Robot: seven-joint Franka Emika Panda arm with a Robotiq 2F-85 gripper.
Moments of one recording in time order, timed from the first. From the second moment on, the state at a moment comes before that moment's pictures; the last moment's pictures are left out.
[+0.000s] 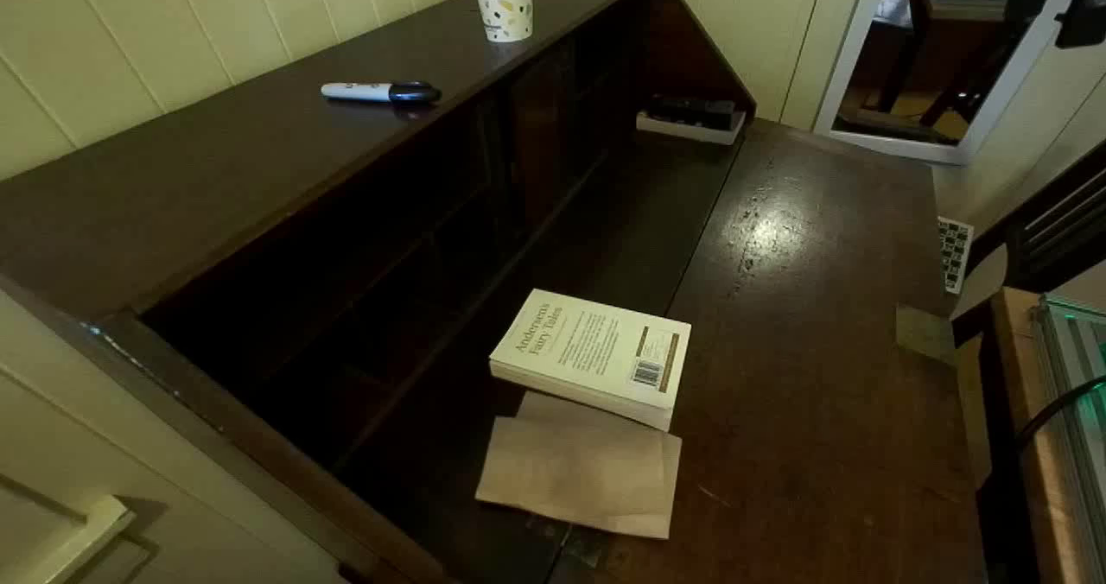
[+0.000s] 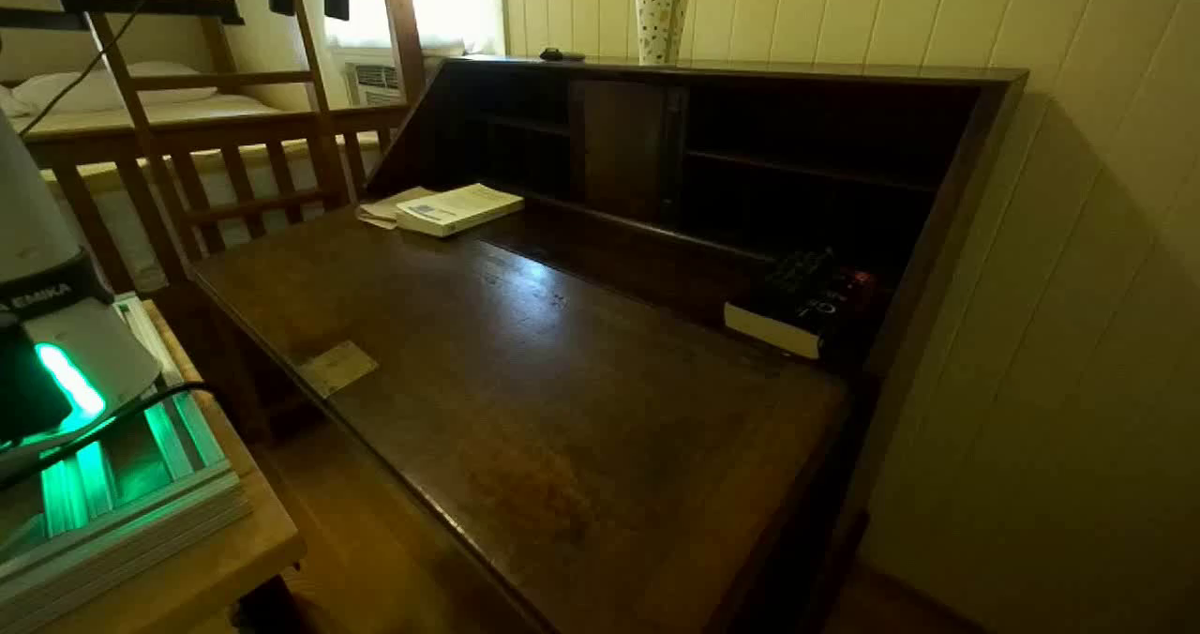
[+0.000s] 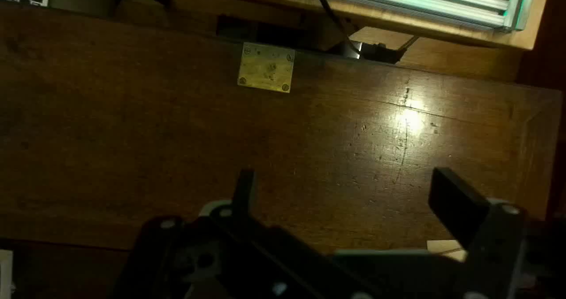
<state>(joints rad) -0.05 -0.68 -0.17 -2.48 -0.13 1.61 -0.32</state>
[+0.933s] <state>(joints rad) -0.05 -0.66 -0.16 -2.47 -0.13 1.76 -0.29</state>
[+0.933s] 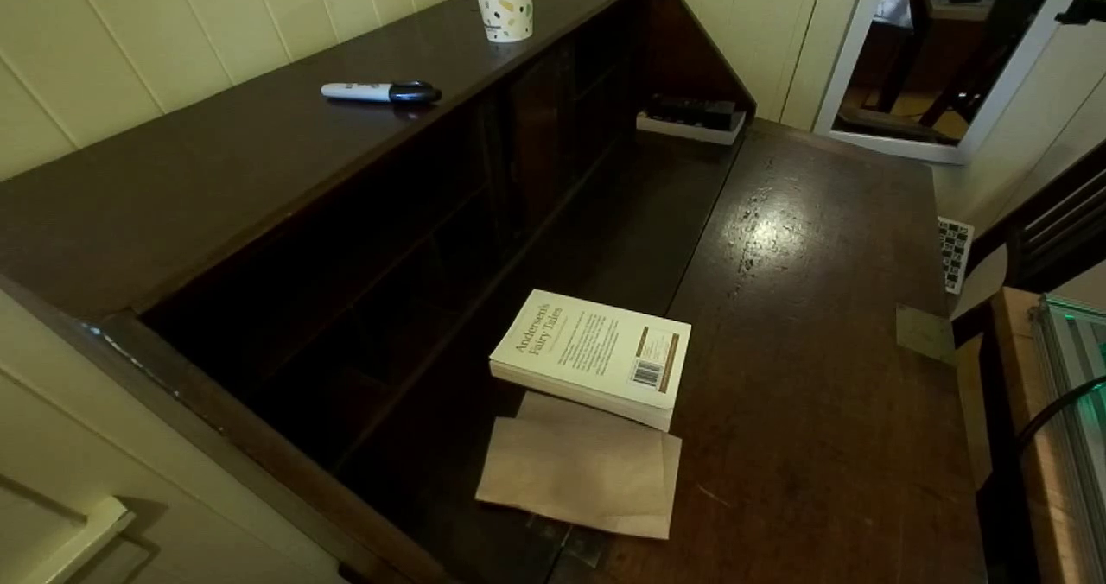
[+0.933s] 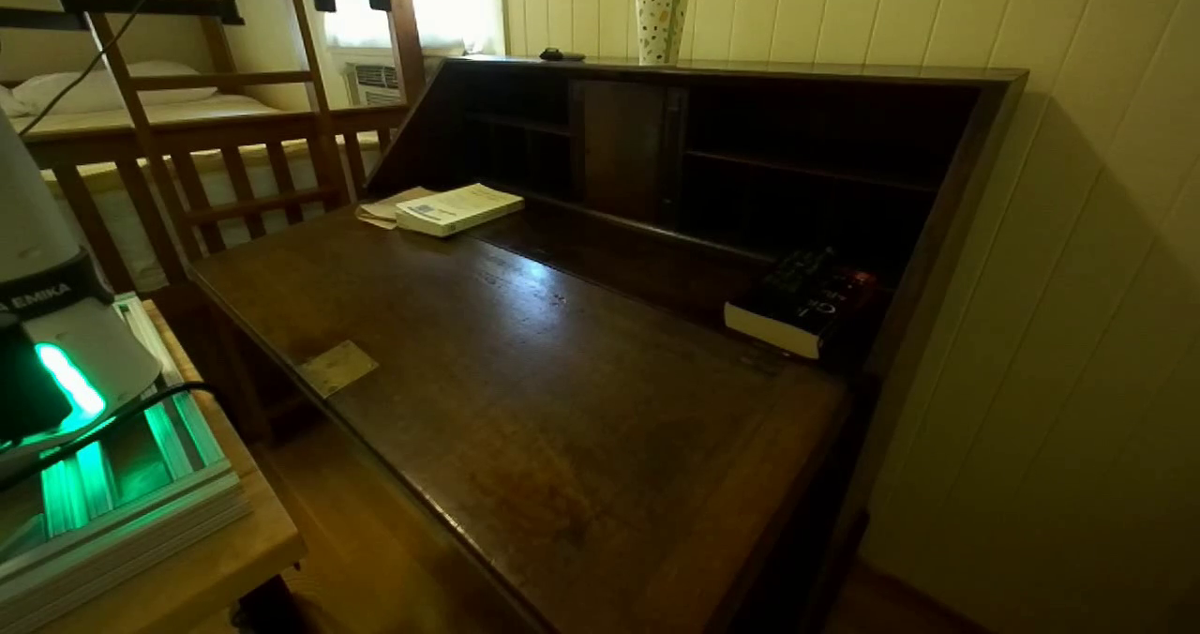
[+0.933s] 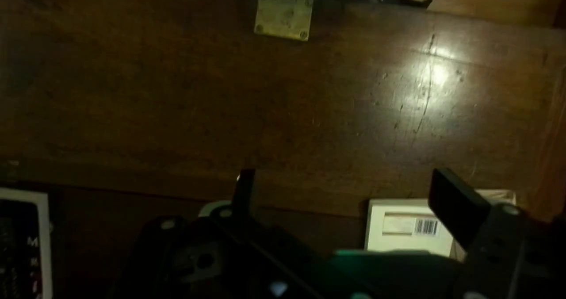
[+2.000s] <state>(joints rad) 0.02 -0.25 -0.01 -2.17 -0.13 2.42 -0.17</state>
